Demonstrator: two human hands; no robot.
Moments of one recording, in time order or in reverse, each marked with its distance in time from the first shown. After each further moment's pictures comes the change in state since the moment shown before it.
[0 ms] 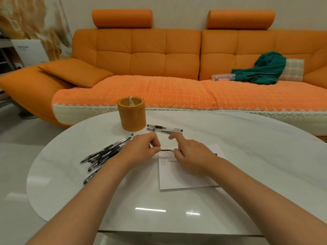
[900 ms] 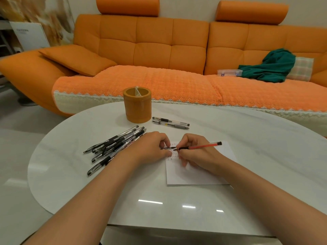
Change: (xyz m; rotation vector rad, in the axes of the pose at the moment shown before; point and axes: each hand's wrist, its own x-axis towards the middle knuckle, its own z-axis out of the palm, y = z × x) left_hand 0.009 -0.016 0.016 0.067 -0.110 0.073; right_hand -0.004 -0.010 0.007 0.950 -0.005 0.184
